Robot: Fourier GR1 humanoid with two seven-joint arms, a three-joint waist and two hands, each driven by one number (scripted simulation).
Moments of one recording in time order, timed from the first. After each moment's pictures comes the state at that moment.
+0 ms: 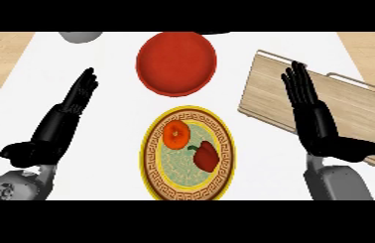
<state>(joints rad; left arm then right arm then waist) -0.18 0.58 -0.35 -1.61 0.32 0.25 -0.11 -0.18 -0.23 0.12 -1.53 -0.22 -0.10 -0.22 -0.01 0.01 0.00</state>
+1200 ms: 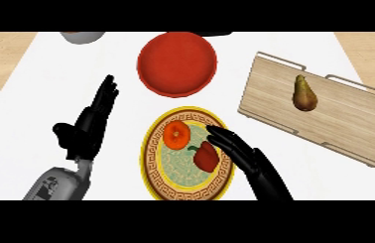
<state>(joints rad) -0.19 0.35 -0.34 -1.50 0.28 0.36 0.00 0.00 -0.22 0.57 -1.81 0.31 -0.18 -0.19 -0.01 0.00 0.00</state>
